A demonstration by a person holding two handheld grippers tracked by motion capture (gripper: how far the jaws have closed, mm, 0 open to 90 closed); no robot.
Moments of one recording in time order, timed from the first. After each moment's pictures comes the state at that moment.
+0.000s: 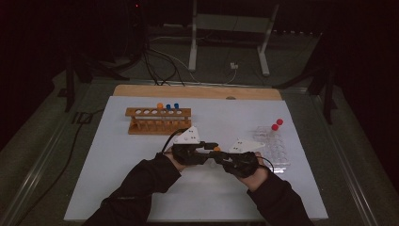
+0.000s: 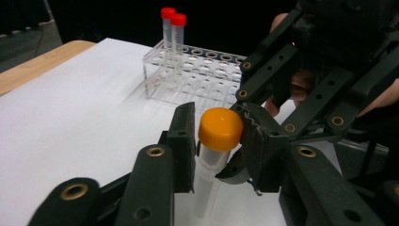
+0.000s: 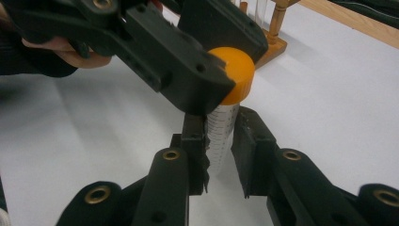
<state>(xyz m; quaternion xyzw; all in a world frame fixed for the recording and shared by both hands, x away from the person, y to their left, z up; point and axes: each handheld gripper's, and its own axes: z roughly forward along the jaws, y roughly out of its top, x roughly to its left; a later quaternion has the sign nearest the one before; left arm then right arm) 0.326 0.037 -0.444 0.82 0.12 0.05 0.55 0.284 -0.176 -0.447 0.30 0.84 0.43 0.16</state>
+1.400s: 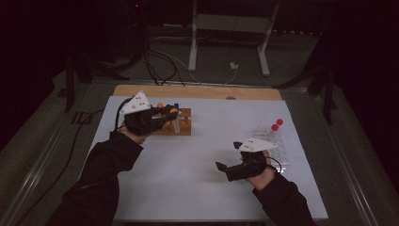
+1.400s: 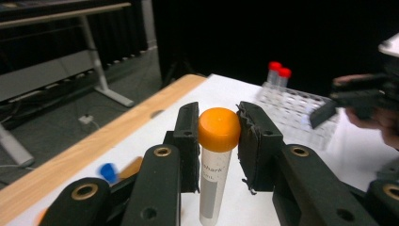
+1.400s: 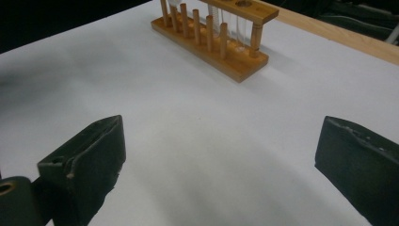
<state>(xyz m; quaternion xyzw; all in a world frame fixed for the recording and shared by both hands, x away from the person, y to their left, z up) 0.357 0.156 -0.365 0.77 0.22 0.19 0.57 0.282 -0.196 -0.443 0.32 0.81 0.47 0.16</state>
